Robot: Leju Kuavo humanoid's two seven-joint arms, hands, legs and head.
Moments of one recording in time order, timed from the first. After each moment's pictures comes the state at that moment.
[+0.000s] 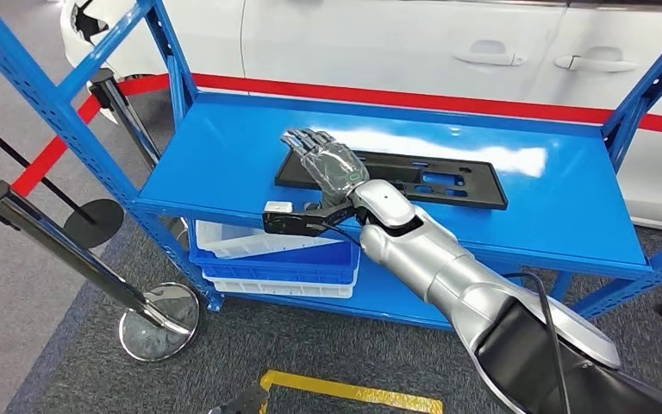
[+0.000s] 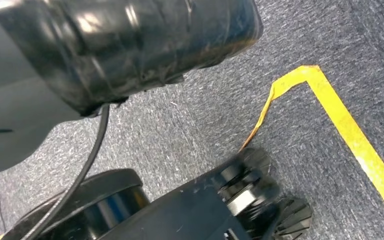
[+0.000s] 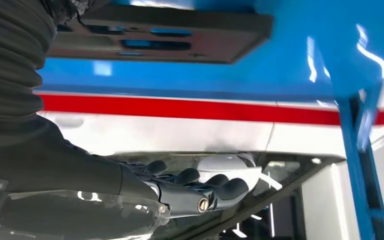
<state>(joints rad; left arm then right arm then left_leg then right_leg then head) -0.21 -0.08 -1.18 -0.27 0.48 0.40 -0.02 -1.03 0.10 0.96 -0.53 0.61 -0.24 -0.03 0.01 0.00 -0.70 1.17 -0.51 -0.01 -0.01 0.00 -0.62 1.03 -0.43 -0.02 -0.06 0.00</state>
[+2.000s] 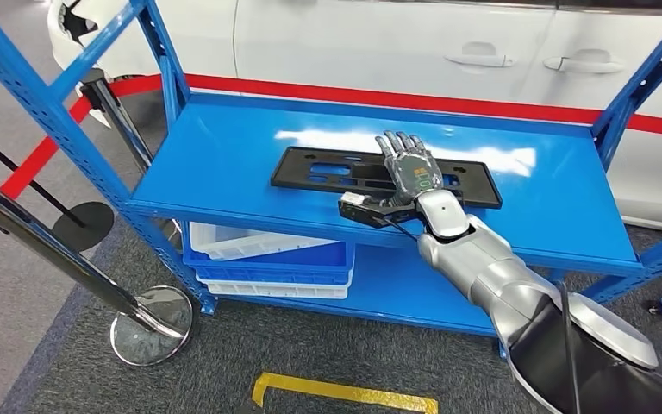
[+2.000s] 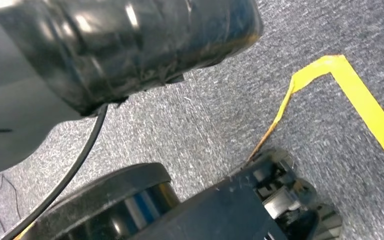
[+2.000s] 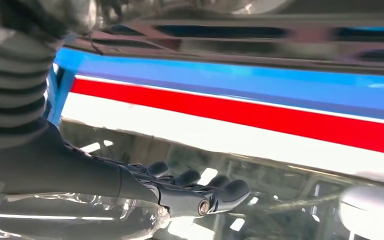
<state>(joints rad) -0.15 -0.08 -1.18 -0.26 0.48 0.43 -0.02 -1.03 -0.07 1.02 -0.35 0.68 -0.41 0.20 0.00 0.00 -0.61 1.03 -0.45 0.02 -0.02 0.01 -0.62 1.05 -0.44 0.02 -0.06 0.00</state>
